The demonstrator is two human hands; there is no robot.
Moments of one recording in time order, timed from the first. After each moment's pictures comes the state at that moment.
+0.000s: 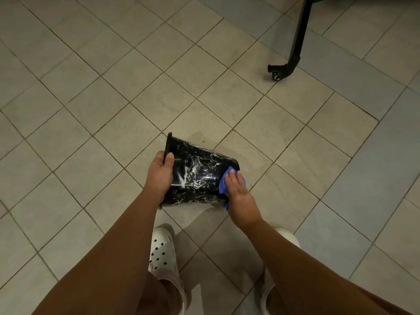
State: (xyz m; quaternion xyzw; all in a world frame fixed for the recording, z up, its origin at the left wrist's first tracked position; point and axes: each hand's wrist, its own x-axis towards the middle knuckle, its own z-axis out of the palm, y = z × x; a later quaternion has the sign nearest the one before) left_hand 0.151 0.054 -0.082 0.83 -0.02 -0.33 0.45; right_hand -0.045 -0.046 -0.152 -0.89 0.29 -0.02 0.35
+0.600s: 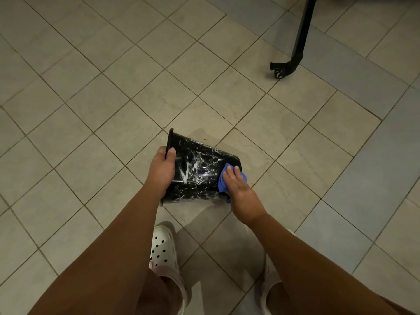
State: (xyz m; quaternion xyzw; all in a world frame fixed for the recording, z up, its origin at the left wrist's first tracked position) left_hand 0.154 0.049 -0.080 0.84 -0.02 -0.33 0.44; right_hand -0.048 -0.059 -0.155 -0.92 0.22 -0.01 0.34
